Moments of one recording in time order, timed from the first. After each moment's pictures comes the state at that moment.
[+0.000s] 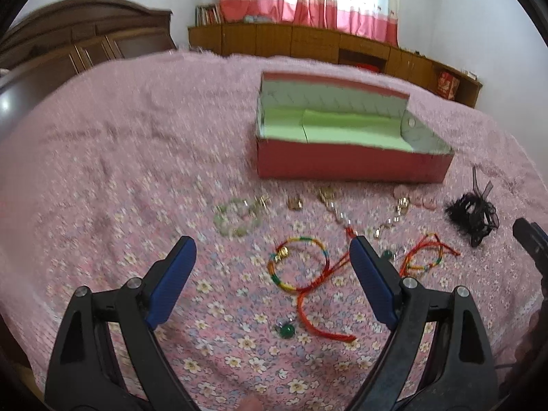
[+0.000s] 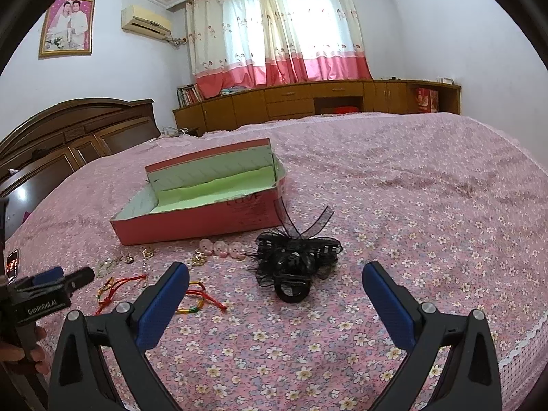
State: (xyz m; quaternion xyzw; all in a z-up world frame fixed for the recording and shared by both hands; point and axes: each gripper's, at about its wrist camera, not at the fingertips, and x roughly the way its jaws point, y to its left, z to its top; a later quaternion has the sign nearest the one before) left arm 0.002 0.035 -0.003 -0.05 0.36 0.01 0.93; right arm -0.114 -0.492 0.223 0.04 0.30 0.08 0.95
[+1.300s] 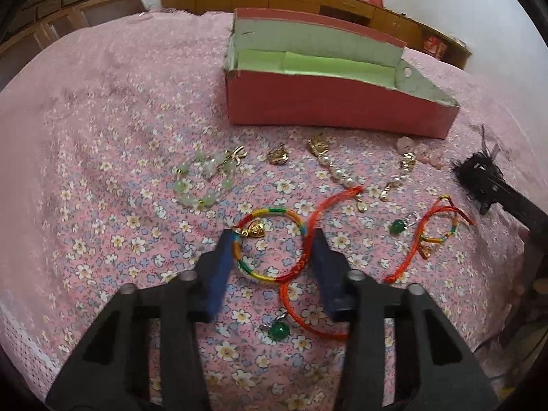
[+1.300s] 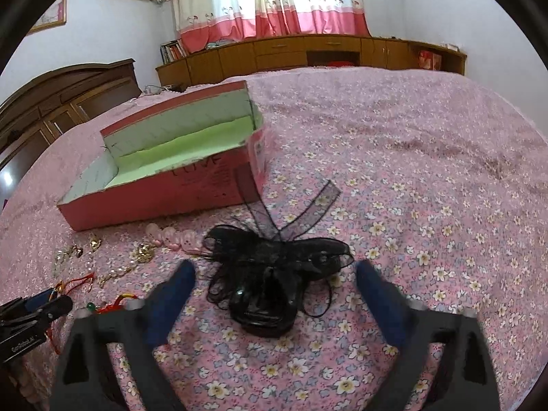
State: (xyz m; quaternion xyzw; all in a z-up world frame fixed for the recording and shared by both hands) left arm 0.045 0.028 -0.044 -0.04 0.43 -0.04 0.90; right arm -0.032 -0.495 0.176 0.04 0.41 0.06 0.91
